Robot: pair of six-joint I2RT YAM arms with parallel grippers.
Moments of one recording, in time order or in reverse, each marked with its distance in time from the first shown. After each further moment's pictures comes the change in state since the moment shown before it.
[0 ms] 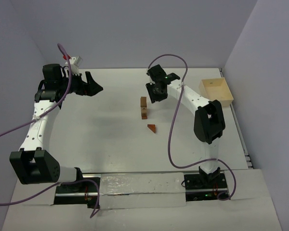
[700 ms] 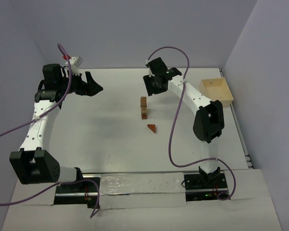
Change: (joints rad) left arm 0.000 0.000 0.000 0.000 0.000 0.003; right arm -0.009 0.022 0.140 -0.012 -0.019 0.004
